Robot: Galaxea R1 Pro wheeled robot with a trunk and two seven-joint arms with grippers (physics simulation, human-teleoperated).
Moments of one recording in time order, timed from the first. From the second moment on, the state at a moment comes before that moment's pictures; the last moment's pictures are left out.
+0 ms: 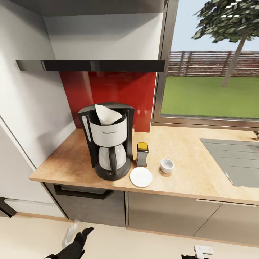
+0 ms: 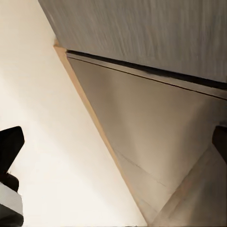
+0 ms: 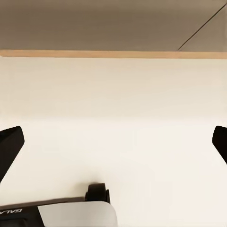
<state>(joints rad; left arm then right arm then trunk) -0.03 0.12 -0.05 -1.14 1.40 0.43 0.18 -0.40 -0.08 -0.53 -0.19 0.42 -0.10 0.10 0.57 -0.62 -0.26</state>
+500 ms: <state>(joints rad) -0.04 0.22 -0.04 -0.75 0.63 -0.04 -0.04 -0.40 -0.08 -0.53 -0.19 0.42 -0.12 0.09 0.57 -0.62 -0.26</state>
